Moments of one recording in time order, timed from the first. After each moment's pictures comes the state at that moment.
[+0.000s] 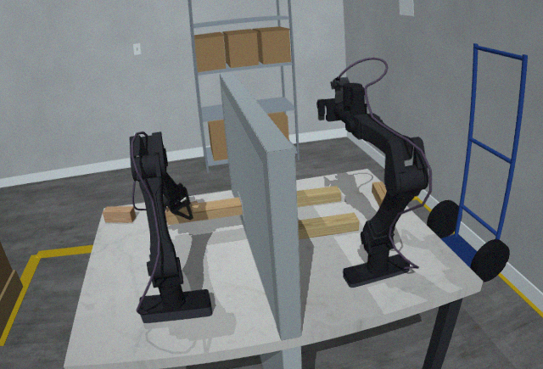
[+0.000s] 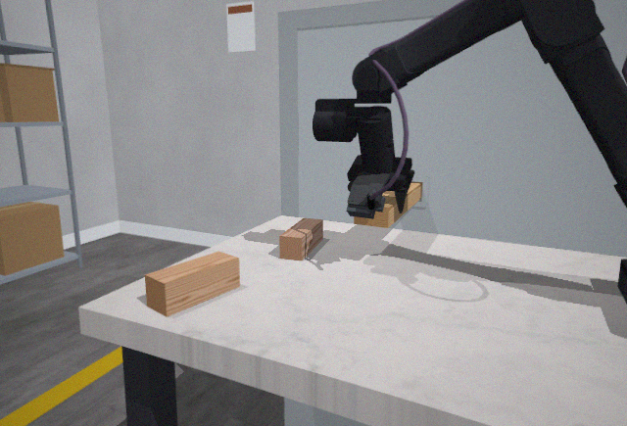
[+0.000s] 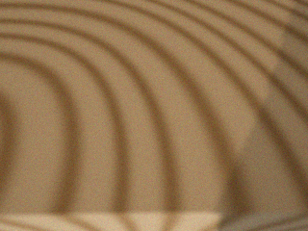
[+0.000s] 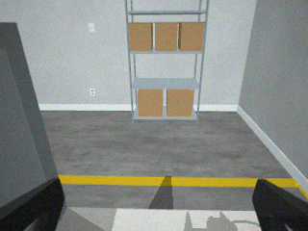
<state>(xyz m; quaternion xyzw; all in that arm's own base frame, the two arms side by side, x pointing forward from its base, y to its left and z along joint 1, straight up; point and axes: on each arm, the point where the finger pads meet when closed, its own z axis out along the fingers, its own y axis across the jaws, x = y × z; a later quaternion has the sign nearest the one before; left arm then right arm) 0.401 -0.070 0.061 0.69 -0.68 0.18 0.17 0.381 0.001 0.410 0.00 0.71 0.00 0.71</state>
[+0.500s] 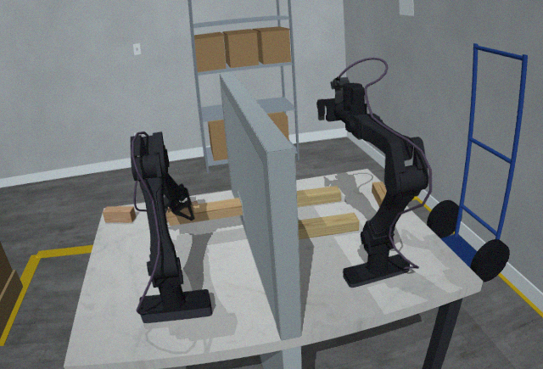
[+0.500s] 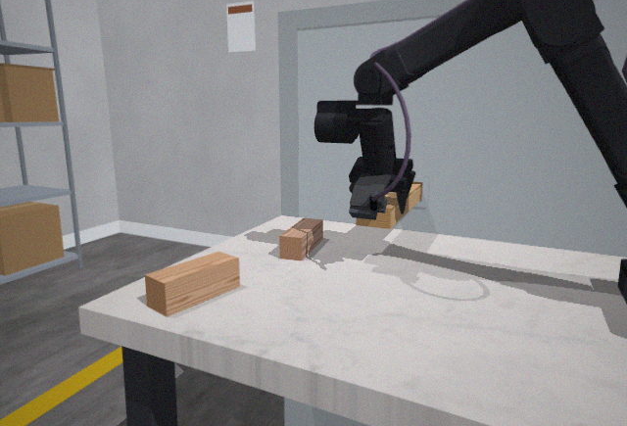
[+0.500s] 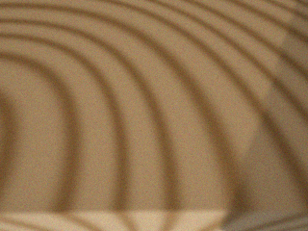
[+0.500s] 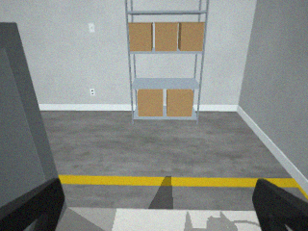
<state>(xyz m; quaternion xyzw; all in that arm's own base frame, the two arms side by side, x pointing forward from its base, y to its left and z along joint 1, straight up) 0.400 -0.074 0.059 0.69 -0.68 0.18 0.17 0.381 0.001 0.410 0.00 0.71 0.00 0.71</state>
